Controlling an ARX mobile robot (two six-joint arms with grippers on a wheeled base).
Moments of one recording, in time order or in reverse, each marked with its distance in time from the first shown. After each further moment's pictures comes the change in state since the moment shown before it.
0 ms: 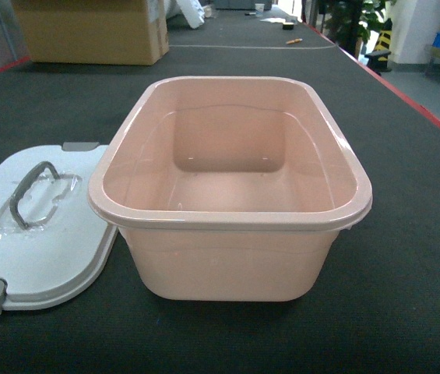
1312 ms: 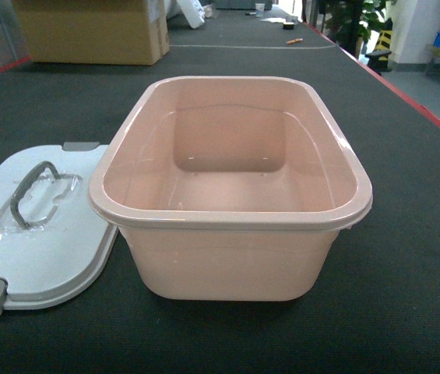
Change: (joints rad) left arm -0.061 0.899 0.224 0.716 0.022 0.049; right arm 0.000 0.000 0.000 0.000 0.000 0.000
